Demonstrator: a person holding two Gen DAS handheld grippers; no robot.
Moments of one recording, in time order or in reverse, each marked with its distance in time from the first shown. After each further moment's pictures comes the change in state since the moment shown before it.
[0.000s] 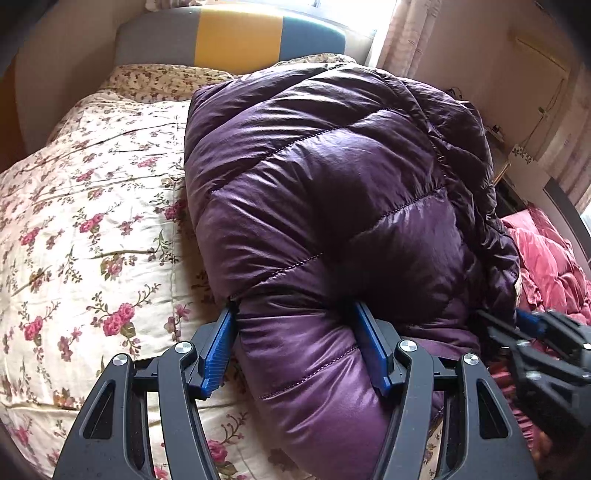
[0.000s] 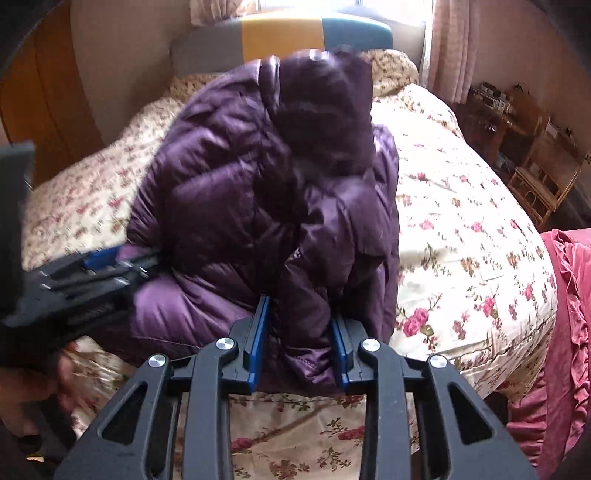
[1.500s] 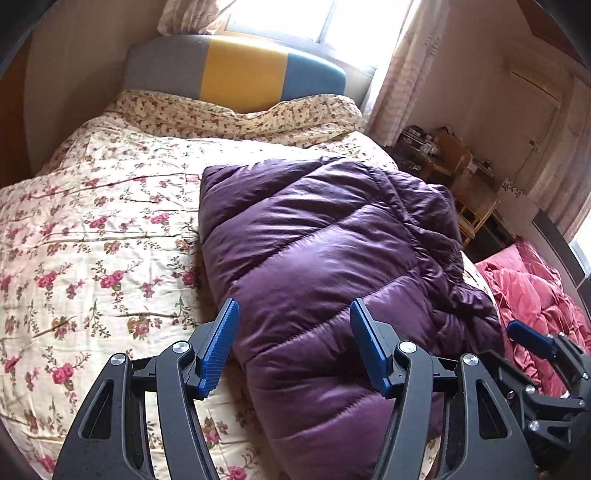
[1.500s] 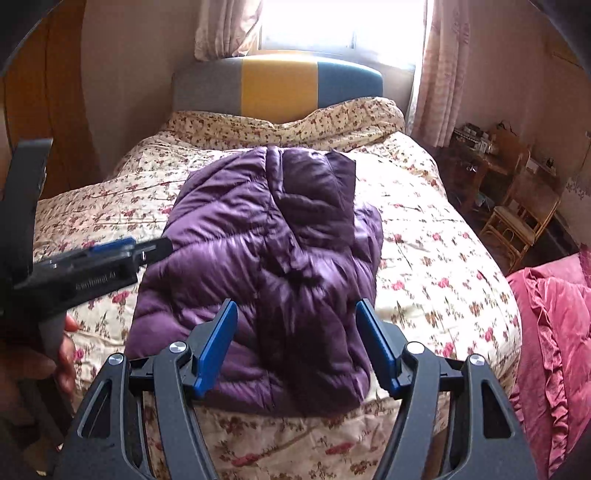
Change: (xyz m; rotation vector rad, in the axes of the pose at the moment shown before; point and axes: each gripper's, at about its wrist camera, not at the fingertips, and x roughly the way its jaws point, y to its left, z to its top) left arm -0.039 0.018 0.044 -0.061 -0.128 -0.045; right arm -0.067 0.024 0.026 -0.023 -0.172 -0.065
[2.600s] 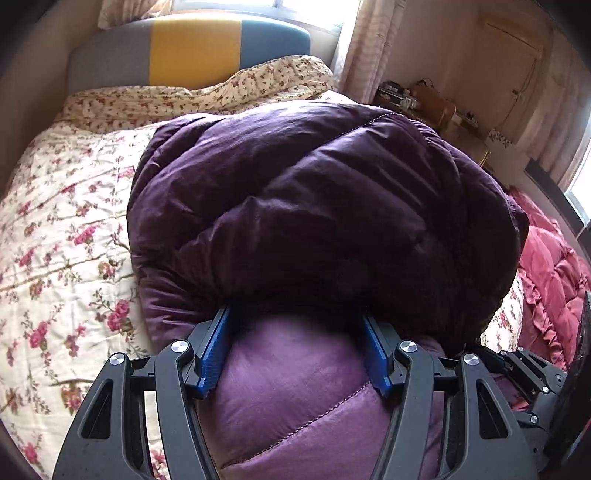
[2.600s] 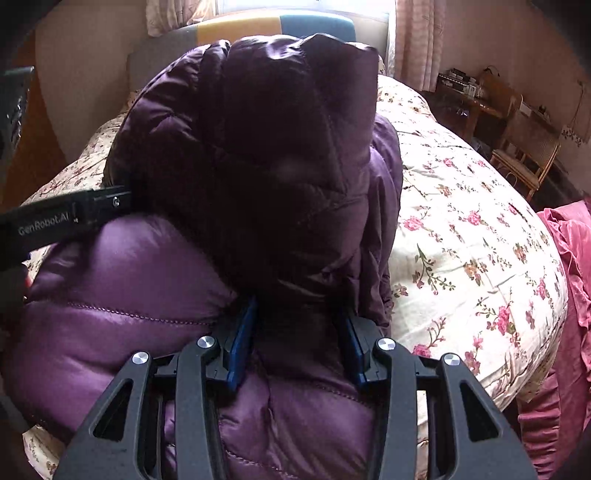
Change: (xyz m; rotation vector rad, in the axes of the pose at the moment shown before) left arm 0.106 -0.022 0.012 0.151 0.116 -0.048; right arm 0.116 -0.054 -0.040 0.129 0.132 -0.016
